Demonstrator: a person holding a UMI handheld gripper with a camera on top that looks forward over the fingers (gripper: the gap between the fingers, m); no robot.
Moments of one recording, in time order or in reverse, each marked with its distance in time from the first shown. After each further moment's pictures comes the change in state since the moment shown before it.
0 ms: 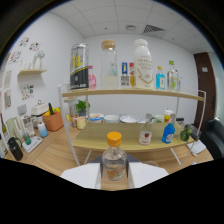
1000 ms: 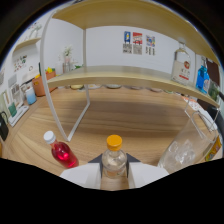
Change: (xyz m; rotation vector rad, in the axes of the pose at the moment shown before) arm -0.016 0.175 0.099 -0.307 0.019 -0.027
